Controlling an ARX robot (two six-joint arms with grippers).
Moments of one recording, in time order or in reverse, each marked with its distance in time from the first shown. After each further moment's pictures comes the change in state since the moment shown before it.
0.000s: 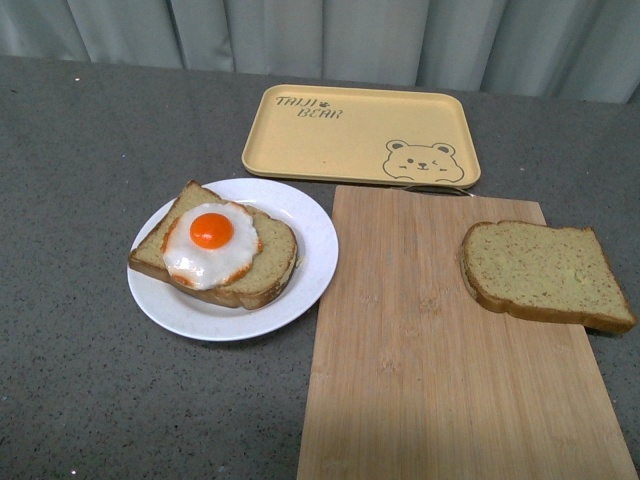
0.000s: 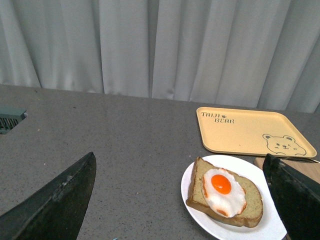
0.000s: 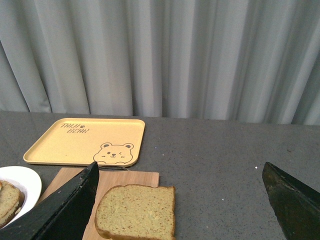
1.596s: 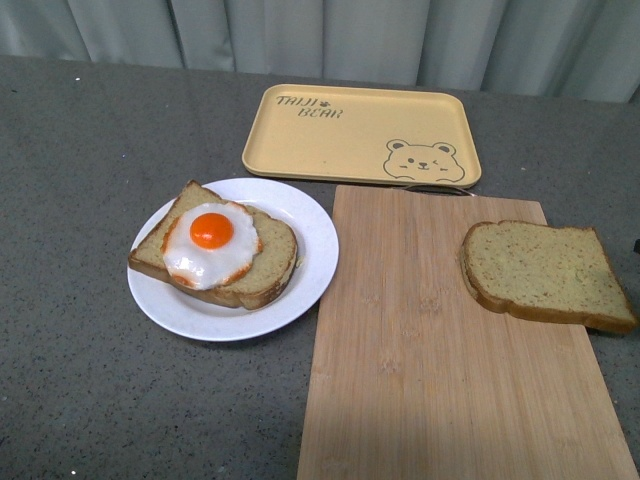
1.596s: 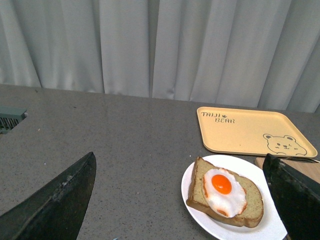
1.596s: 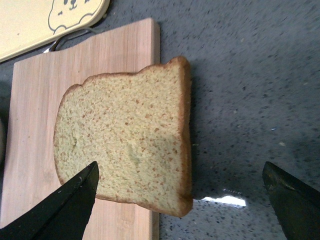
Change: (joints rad) left arm 0.000 -0.001 0.000 -0.001 0.000 0.000; right arm -0.290 1.916 0.684 0.278 -0.561 0.088
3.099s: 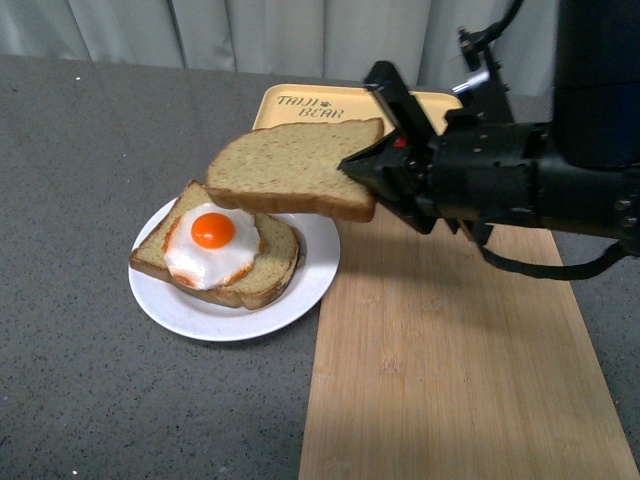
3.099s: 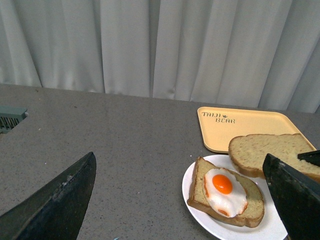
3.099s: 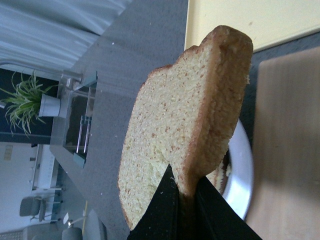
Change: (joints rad) left arm 0.000 0.000 0.000 0.000 0.000 0.000; right arm 0.676 0.138 0.142 0.484 0.086 0.815
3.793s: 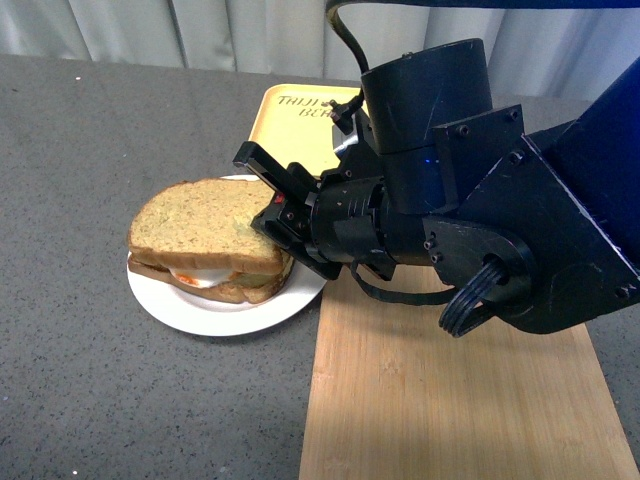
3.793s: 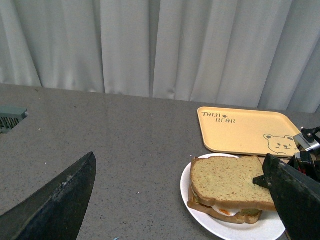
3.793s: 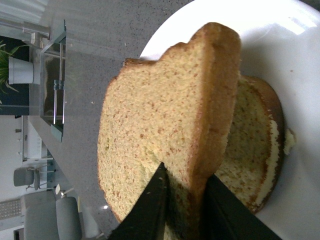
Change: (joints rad) left arm 0.000 0.000 0.000 0.000 0.000 0.000; right arm 0.146 0.196 0.182 -0.104 0.063 0.021
